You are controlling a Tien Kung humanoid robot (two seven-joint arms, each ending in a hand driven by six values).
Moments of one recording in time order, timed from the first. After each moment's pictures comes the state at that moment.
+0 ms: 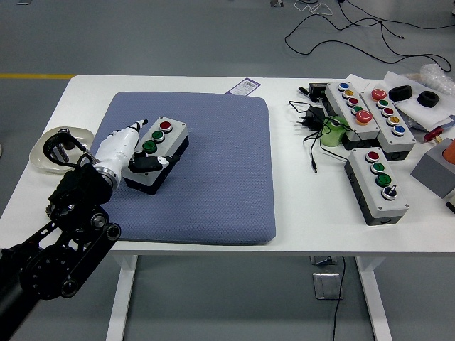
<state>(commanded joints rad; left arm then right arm) -0.48 0.12 -1.09 -1.23 2.11 -0.02 0.52 0.15 -0.04 1.50 0.18 -2.19 -0.17 -0.26</state>
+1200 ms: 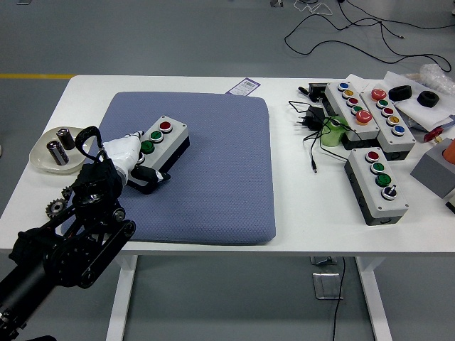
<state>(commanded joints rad) -0.56 0.08 -1.04 -1.11 2.27 -0.10 0.65 0.14 -0.05 1.51 0.18 -2.20 -0.17 -0.26</state>
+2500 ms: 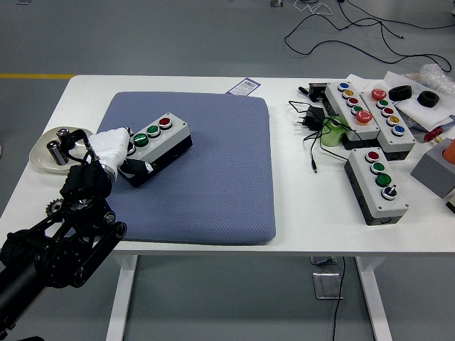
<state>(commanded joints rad) -0.55 0.14 -1.01 -1.07 2.27 0.10 0.53 0.14 -0.04 1.51 0.18 -2.19 -0.17 -0.26</state>
